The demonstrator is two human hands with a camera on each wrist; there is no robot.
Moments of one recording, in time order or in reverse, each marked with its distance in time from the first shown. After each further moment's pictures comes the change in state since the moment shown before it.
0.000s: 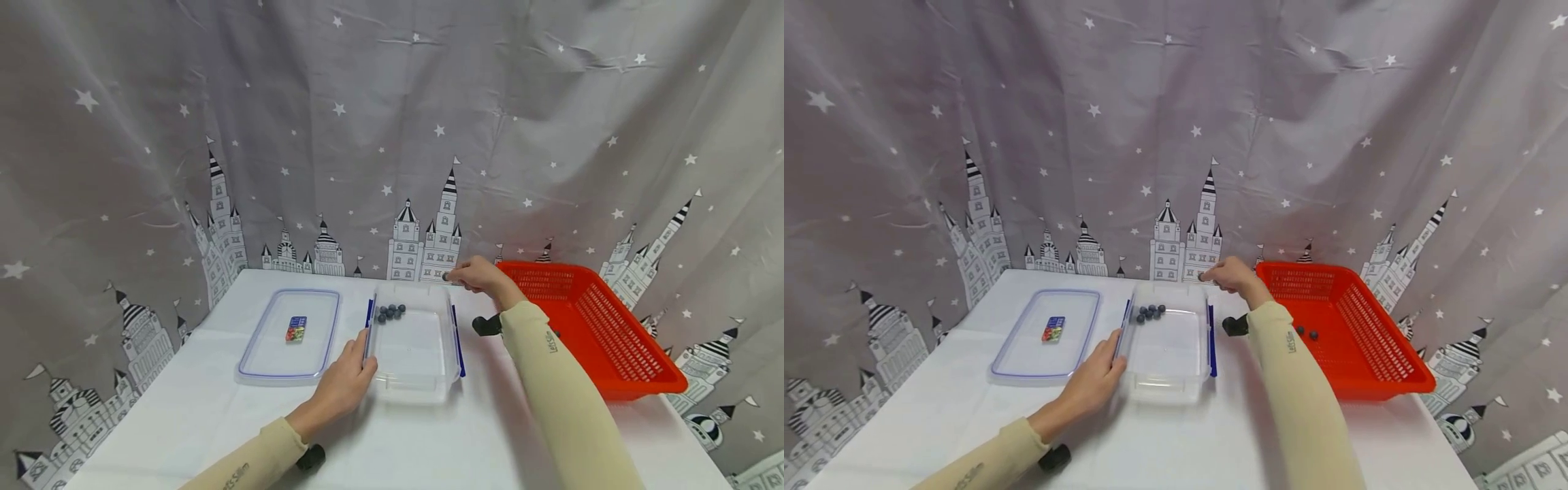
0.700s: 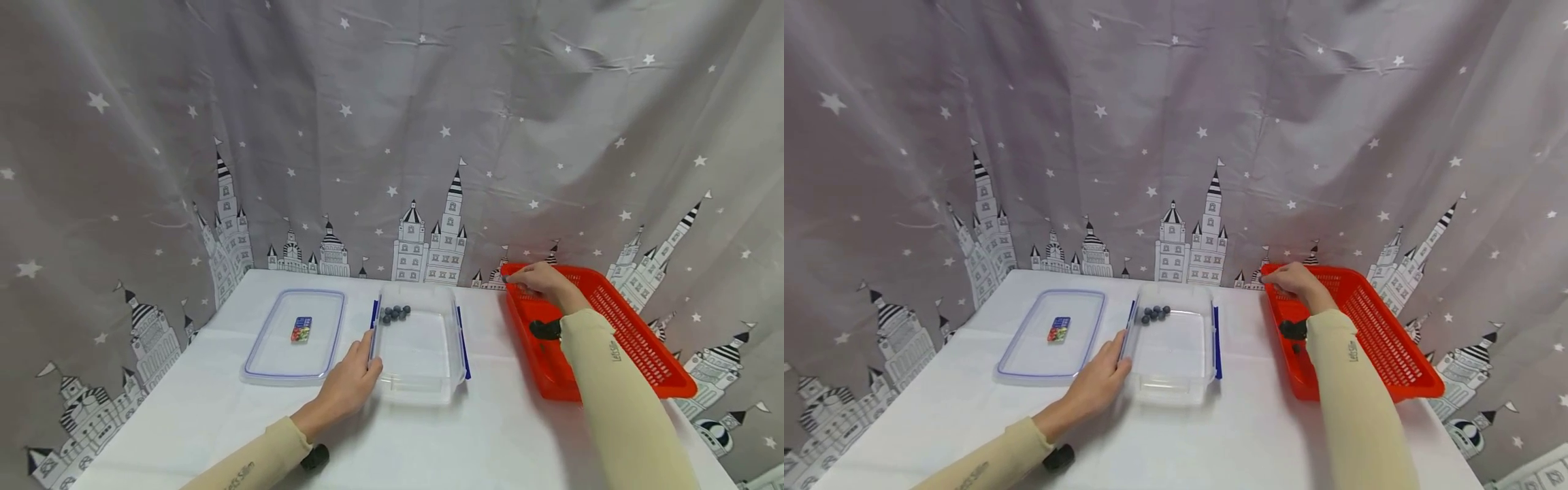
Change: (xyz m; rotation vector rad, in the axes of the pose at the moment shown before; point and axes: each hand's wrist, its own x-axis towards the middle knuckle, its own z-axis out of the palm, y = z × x) left_hand -0.001 0.001 -0.001 0.015 -0.013 0.007; right_hand -0.041 0.064 -0.076 0.085 0.036 0.056
